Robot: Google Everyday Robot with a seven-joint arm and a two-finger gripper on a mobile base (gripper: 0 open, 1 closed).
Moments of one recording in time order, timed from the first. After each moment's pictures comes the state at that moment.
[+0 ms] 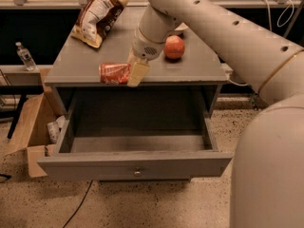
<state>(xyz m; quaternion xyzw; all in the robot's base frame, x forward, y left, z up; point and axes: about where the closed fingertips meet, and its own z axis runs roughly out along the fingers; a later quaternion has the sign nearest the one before) 0.651 0.061 0.850 -0.74 0.63 0.10 0.21</state>
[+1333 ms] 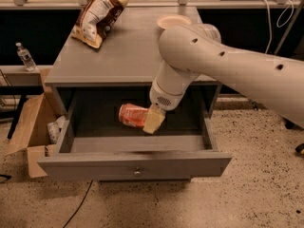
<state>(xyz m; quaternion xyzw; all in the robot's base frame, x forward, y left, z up) 0.539 -0.003 0.769 -0.60 0.79 0.09 0.13</state>
